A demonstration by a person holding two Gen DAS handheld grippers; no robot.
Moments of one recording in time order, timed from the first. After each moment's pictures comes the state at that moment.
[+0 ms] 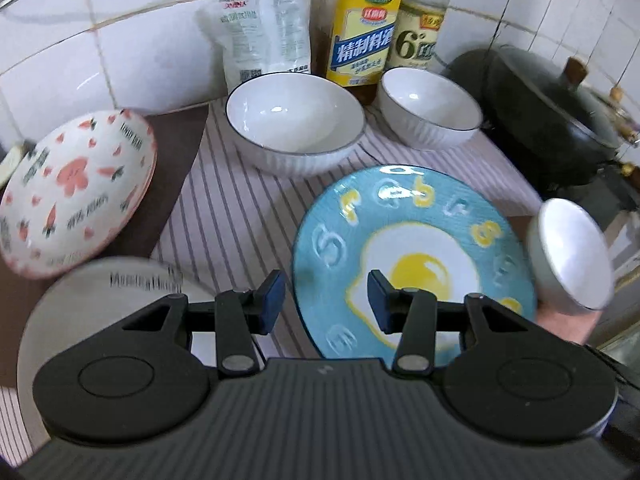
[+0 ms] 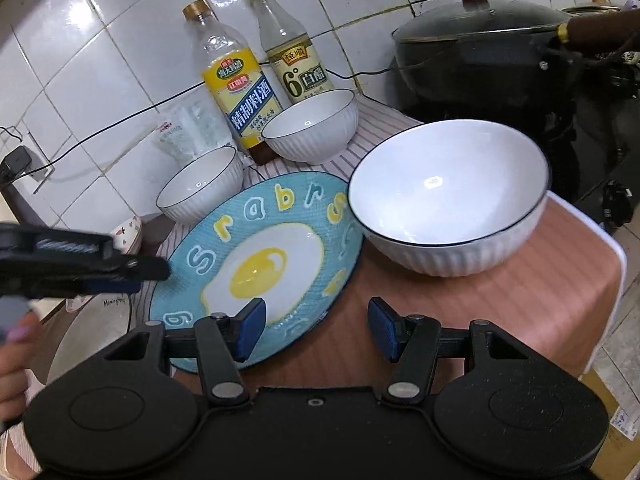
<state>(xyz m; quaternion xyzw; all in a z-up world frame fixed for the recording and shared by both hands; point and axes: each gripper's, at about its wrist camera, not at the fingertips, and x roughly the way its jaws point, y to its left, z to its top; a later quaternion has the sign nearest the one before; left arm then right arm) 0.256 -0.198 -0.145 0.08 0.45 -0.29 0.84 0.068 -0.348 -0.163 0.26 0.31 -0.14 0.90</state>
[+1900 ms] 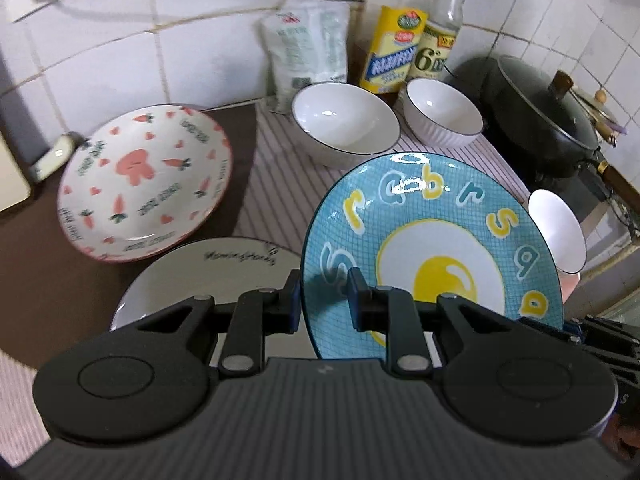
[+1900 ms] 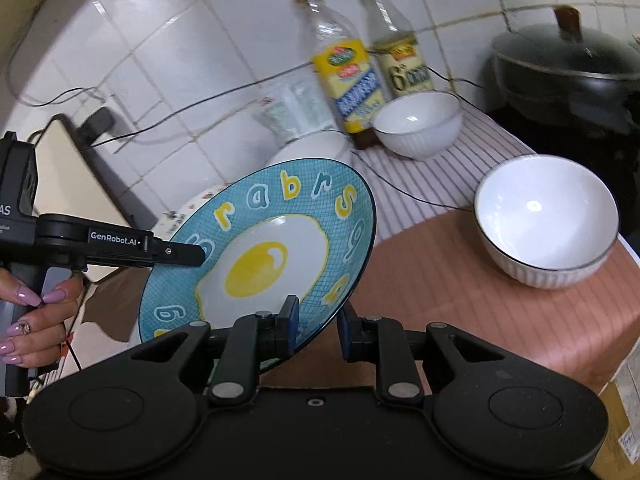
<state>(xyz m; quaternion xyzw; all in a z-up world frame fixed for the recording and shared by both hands) 0.249 -0.105 -0.097 0.06 0.47 -0.30 0.83 0.063 -0.299 -0.104 0.24 0.34 -0.03 0.91</state>
